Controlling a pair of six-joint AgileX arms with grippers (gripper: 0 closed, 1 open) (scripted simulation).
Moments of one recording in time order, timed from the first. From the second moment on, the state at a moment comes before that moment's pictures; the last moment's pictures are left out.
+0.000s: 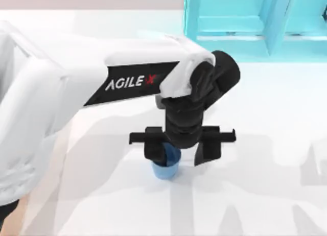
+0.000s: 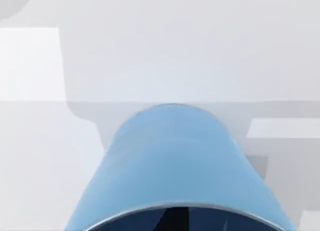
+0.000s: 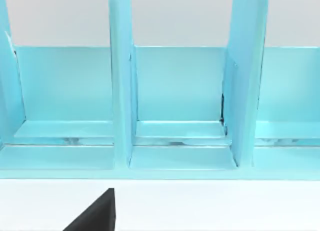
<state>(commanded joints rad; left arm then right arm) -0.82 2.19 1.62 -1.01 0.00 -0.79 0.00 0.00 0.00 0.00 0.00 0.00</state>
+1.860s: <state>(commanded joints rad) -0.61 1.87 1.56 -1.26 0.00 -0.58 0.00 0.00 0.00 0.00 0.00 0.00</state>
